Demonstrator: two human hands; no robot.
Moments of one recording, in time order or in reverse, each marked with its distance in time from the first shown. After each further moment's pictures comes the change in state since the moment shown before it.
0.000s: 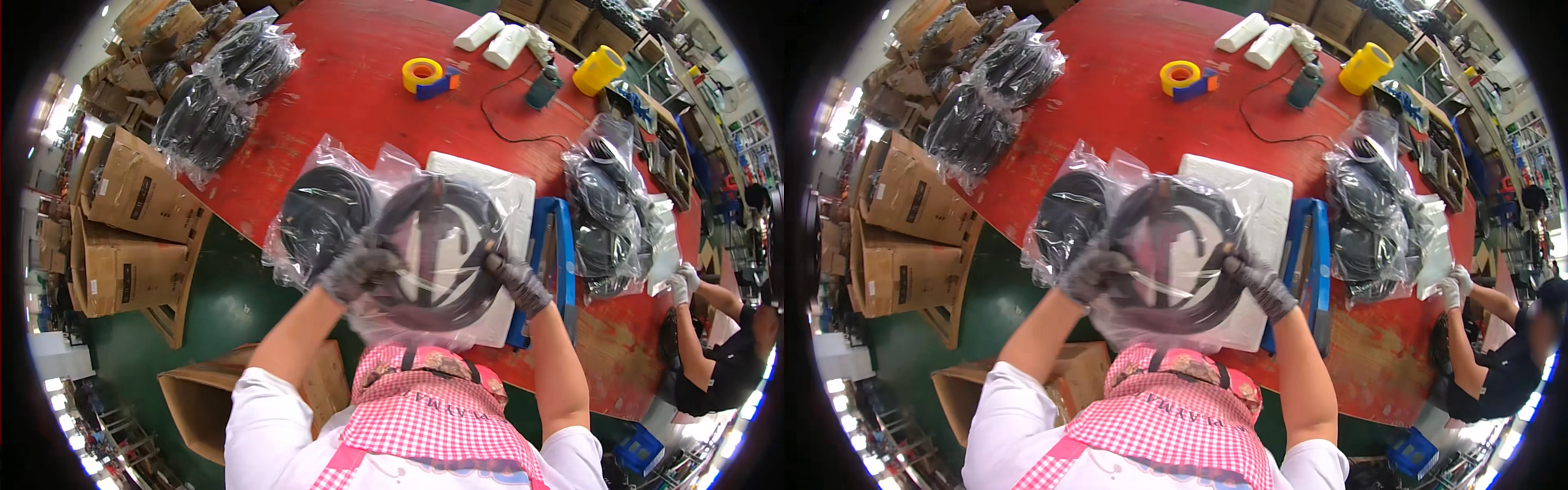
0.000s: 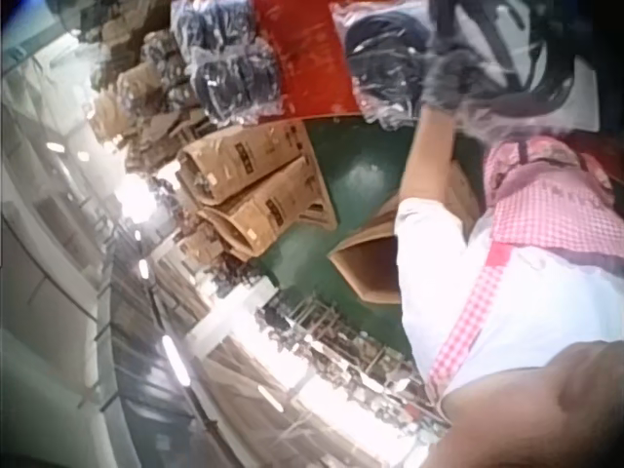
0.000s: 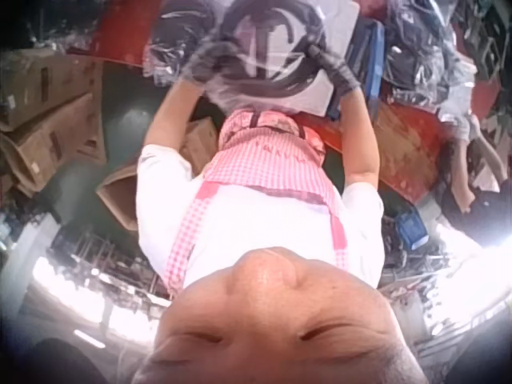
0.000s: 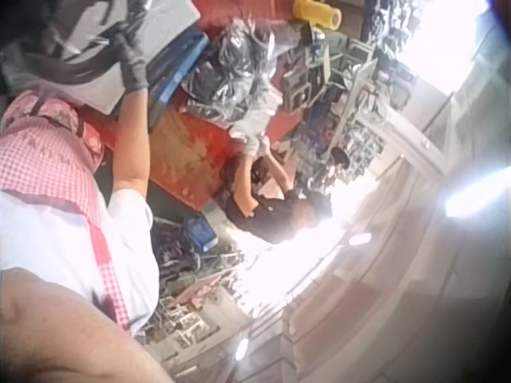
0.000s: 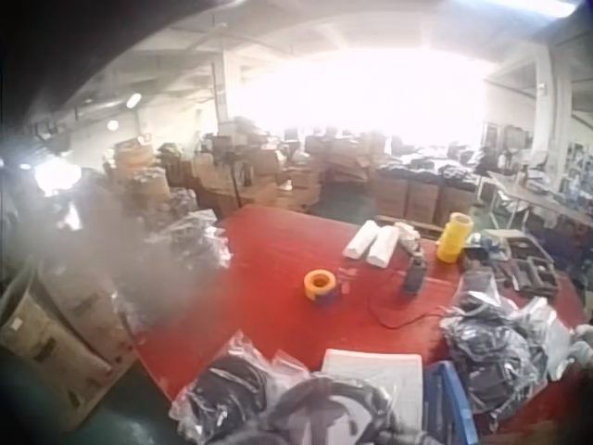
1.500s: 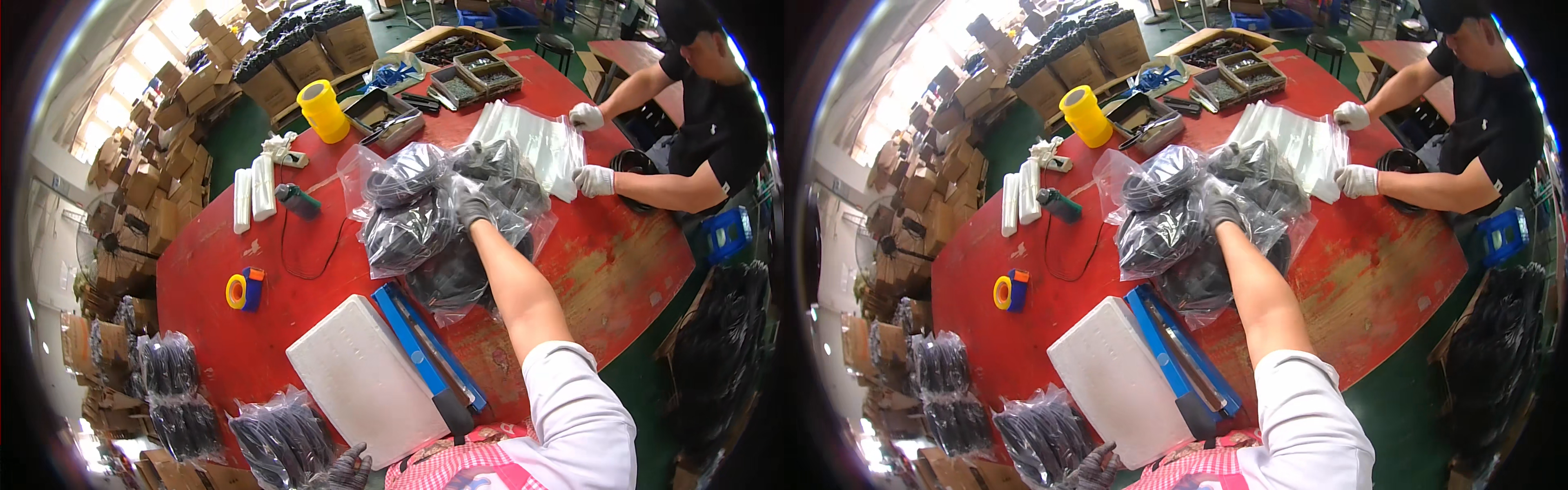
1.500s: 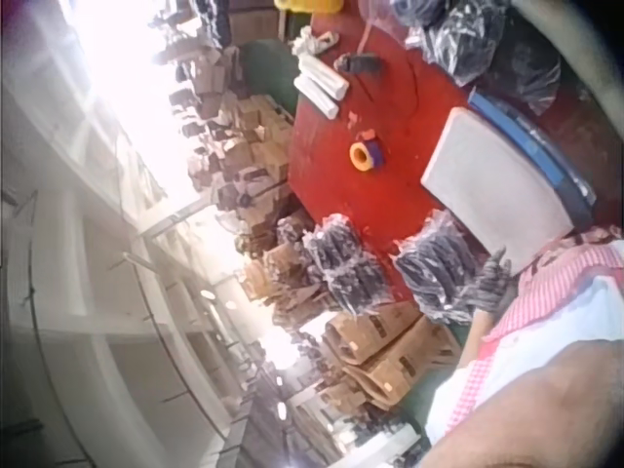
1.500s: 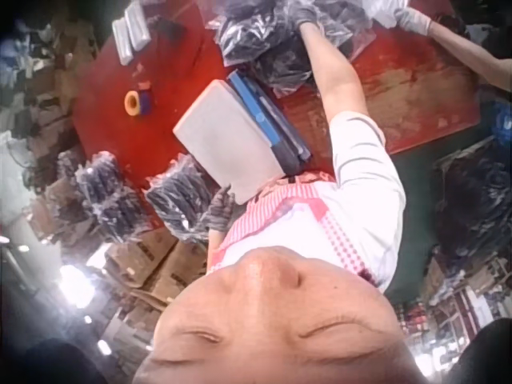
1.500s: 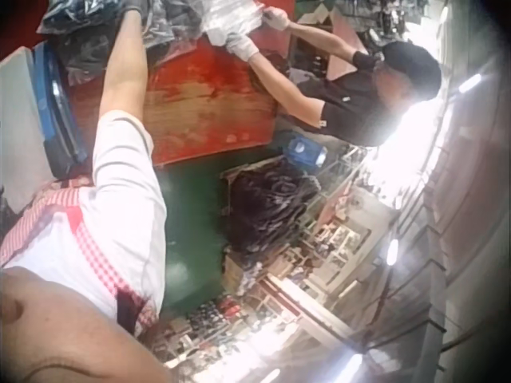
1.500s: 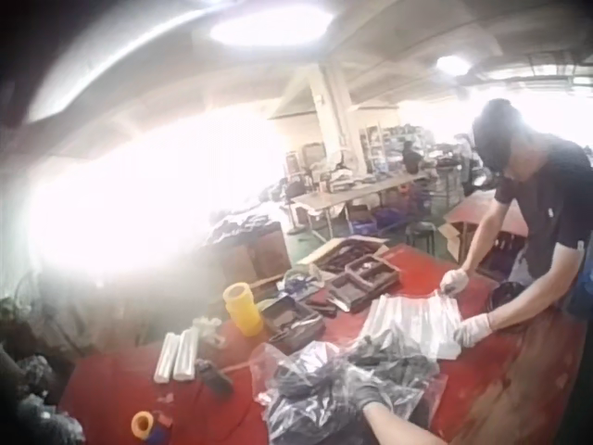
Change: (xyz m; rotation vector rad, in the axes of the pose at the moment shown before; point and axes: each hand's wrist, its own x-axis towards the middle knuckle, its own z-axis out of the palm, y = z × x) left_hand -0.002 -0.107 0.066 1.188 -0.021 -0.086; right_hand 0.049 0.079 -0.440 -0.467 1.479 0.070
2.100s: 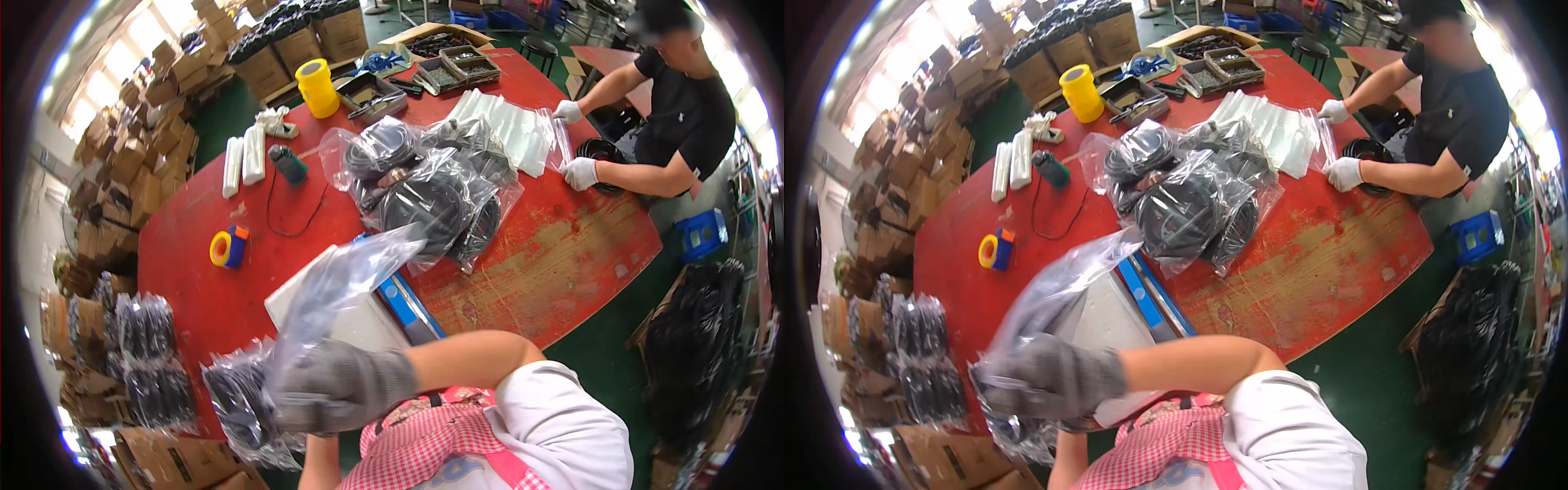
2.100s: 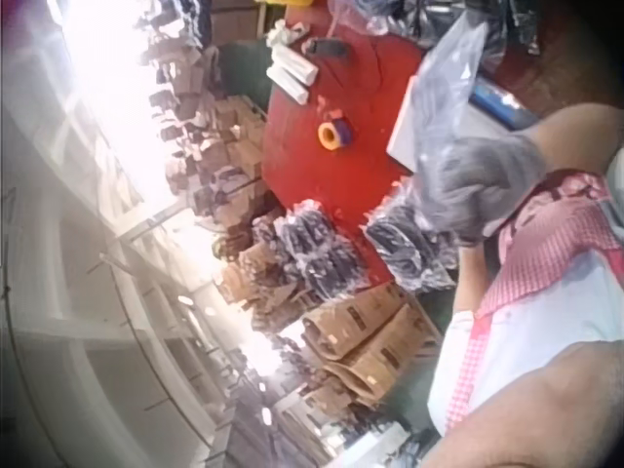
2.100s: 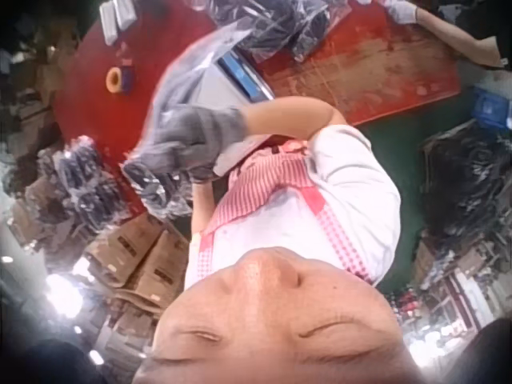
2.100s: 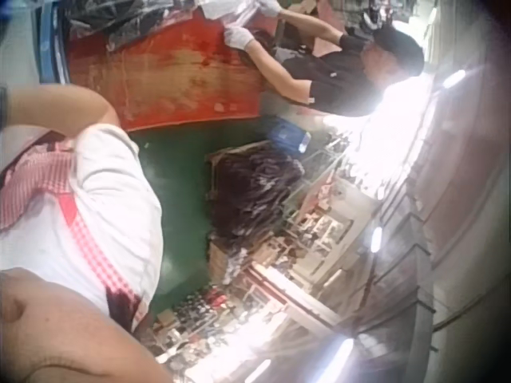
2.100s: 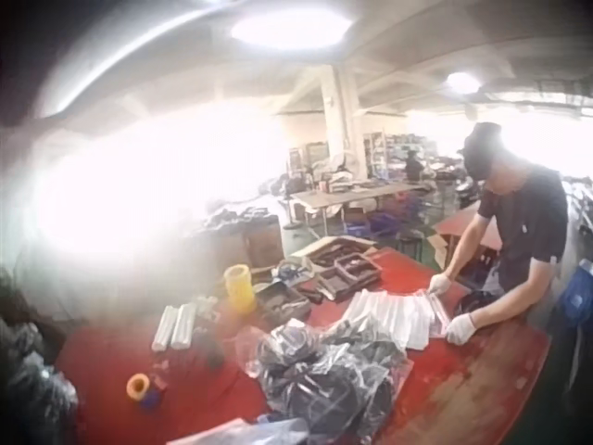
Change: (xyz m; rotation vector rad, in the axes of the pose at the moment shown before) left_hand 0.018 0.035 0.011 -1.608 -0.300 -0.375; right_hand -0.357 -0.235 -0.232 0.846 -0.345 -1.473
